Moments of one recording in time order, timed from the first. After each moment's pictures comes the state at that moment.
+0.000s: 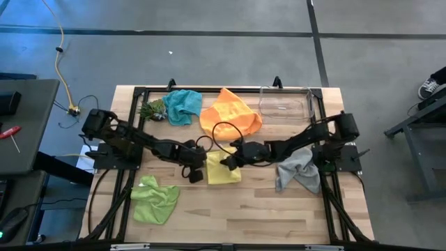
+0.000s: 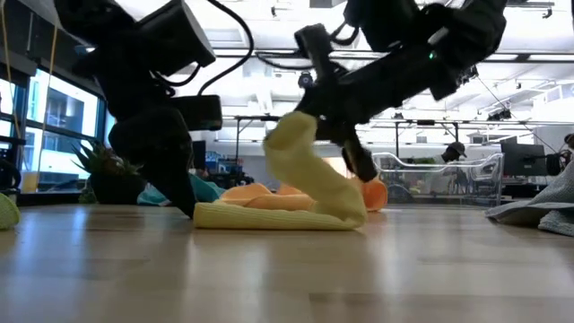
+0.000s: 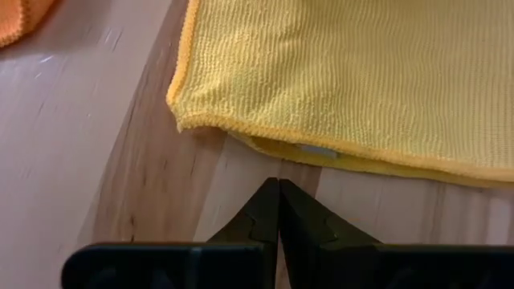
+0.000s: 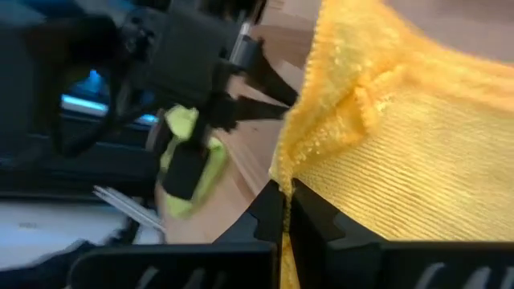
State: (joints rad) left arm -0.05 1.65 0.68 -0.11 -0.15 -0.42; right arm 0.12 1.81 0.82 0.55 0.05 1.18
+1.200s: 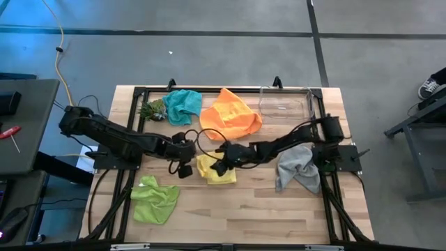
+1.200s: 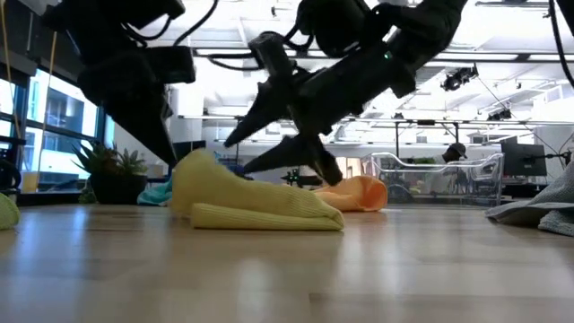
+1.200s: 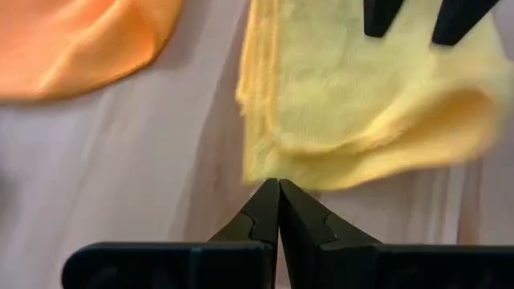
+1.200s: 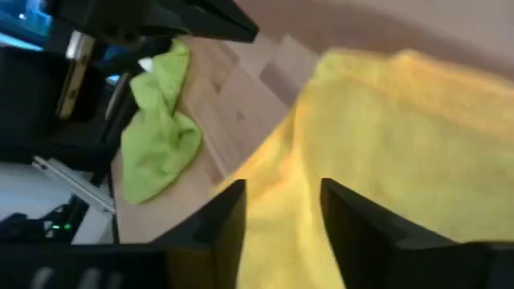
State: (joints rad) left arm -0.05 1.32 0.67 -0.41 -0.25 -0.37; right arm 0.10 1.95 1.07 0.33 0.00 1.00
